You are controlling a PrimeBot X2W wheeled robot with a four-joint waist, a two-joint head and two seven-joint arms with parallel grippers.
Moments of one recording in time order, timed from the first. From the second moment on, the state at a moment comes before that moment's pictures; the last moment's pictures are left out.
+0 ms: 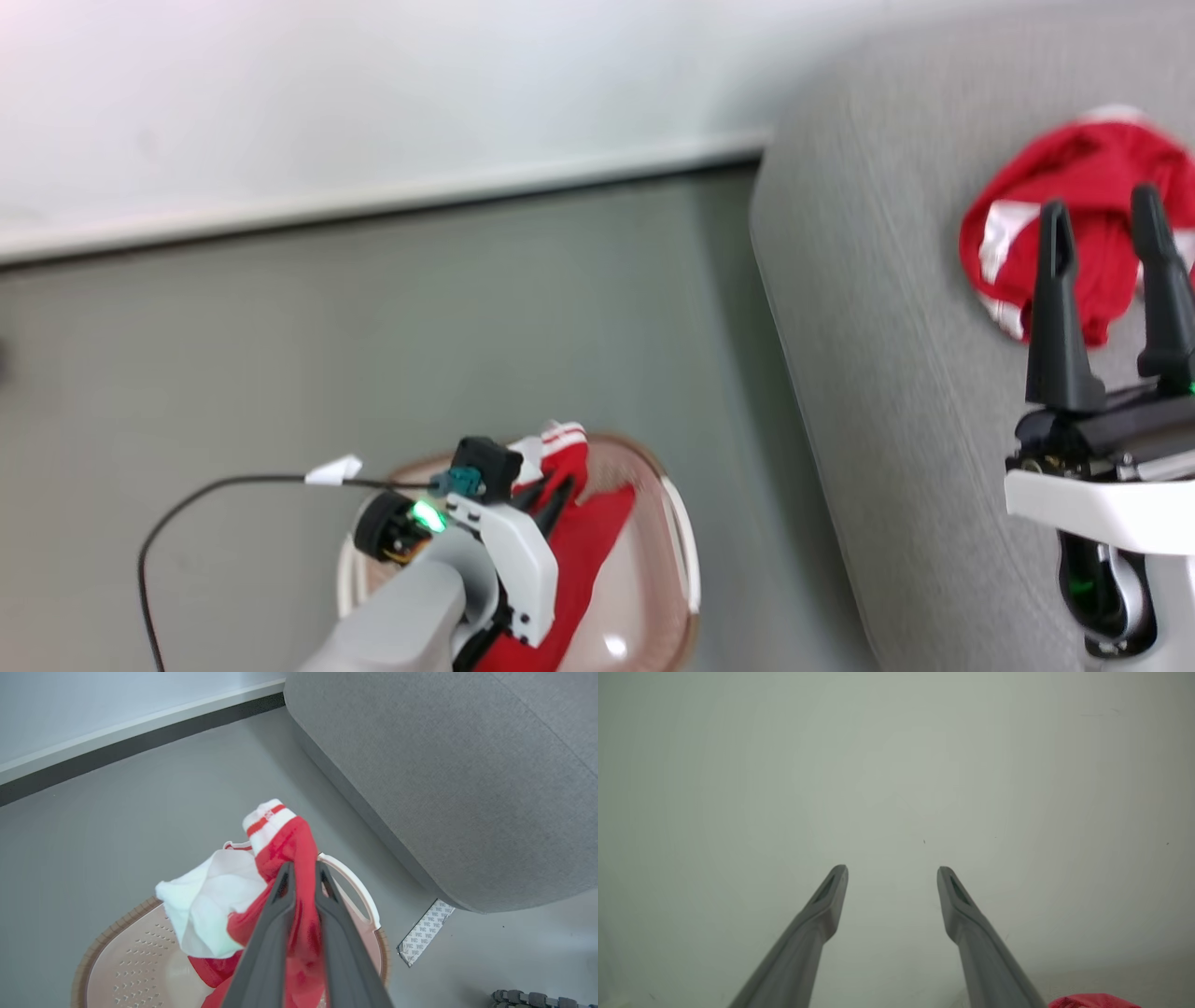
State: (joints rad) left arm -0.76 0.08 -0.99 1.09 -0.67 -0.13 -0.24; right arm -0.36 -0.12 0.09 -0.12 0.39 0.13 -0.26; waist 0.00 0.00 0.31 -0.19
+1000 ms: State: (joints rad) left arm -0.70 0.24 -0.75 0.43 -0.64 0.01 -0.25; right arm -0.16 -0.15 0.16 0.07 0.48 0.13 -0.26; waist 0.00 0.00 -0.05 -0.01
